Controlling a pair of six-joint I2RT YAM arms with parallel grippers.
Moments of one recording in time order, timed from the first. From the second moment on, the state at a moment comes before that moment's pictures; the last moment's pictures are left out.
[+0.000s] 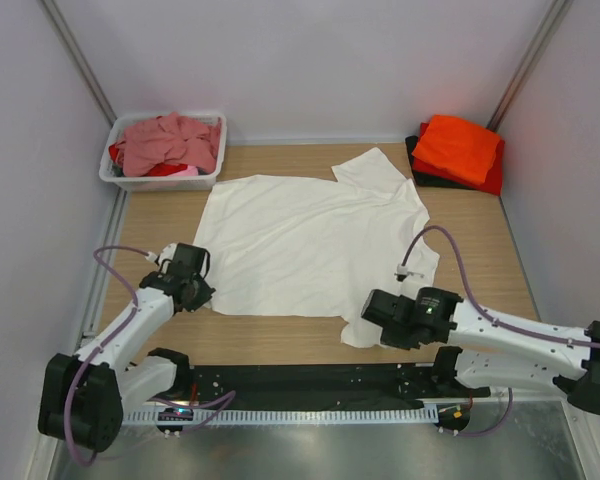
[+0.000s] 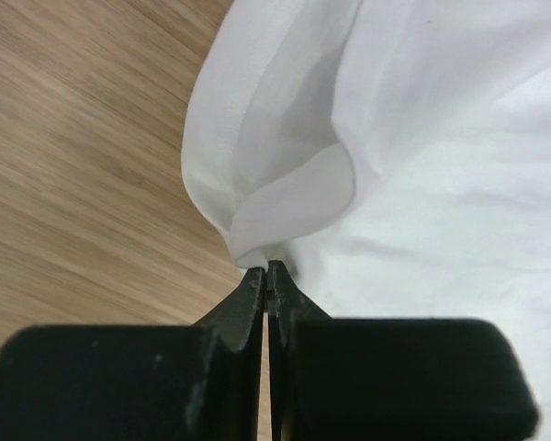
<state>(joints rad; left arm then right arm) -0.26 1.07 0.53 -0.61 -0.26 -0.89 1.13 0.98 0.68 -1.13 0.29 1.34</state>
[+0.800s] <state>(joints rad) -0.26 0.88 0.81 -0.96 -0.08 -0.88 1.14 0.56 1.05 -1.35 0.65 1.50</state>
